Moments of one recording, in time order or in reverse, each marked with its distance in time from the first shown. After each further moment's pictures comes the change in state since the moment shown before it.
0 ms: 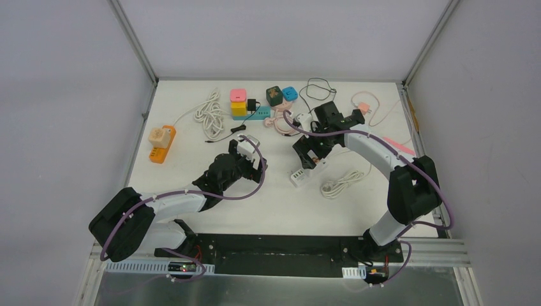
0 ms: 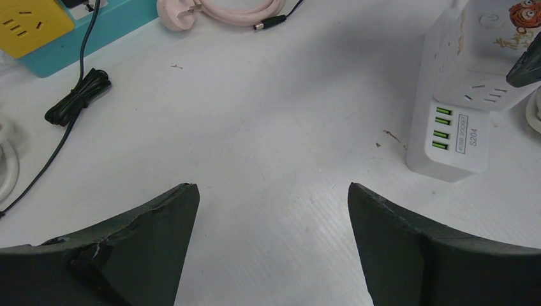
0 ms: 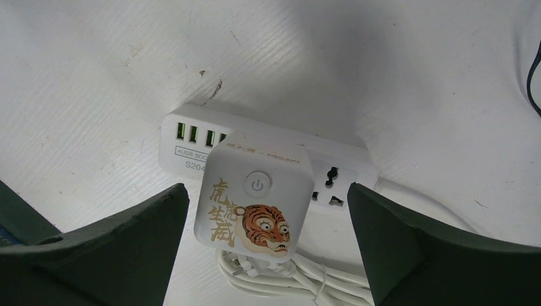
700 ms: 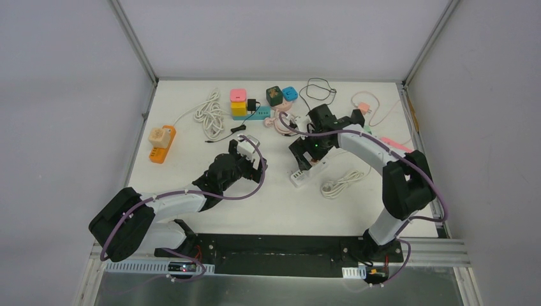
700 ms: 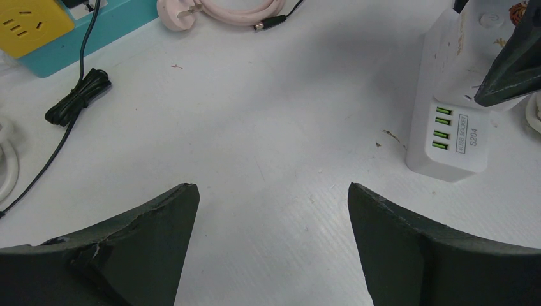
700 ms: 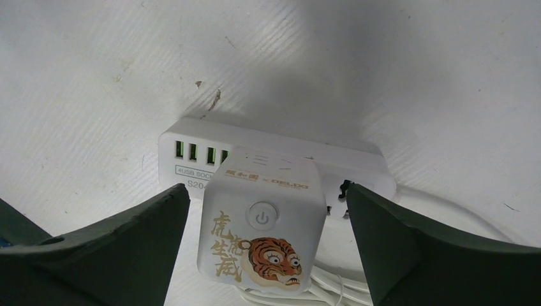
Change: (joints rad) left arm 0.000 0.000 0.000 0.000 0.000 0.000; right arm 0.027 0.052 0.000 0.026 0.042 0.089
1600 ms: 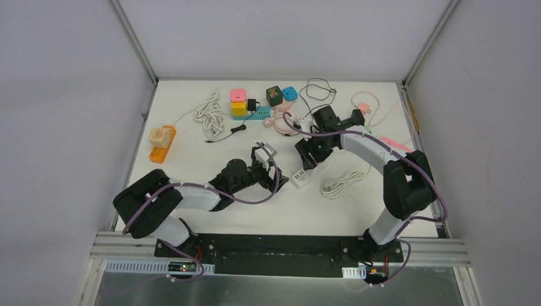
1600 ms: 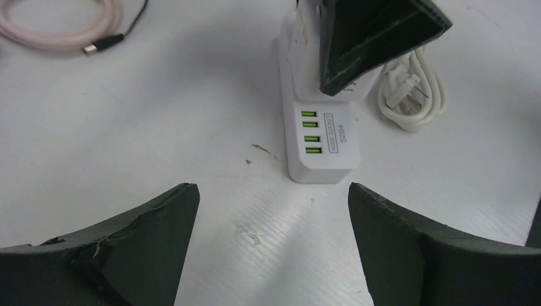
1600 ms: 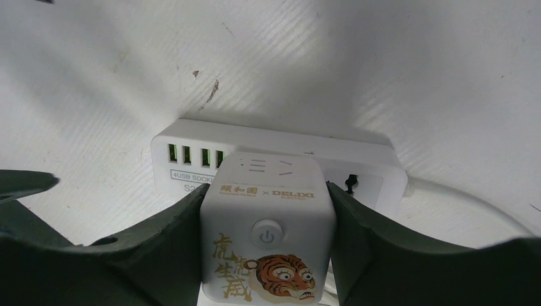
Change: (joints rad) left arm -0.089 0.197 0.019 0.254 0.237 -0.109; right arm -0.022 0.017 -0.022 0.007 -0.032 0.000
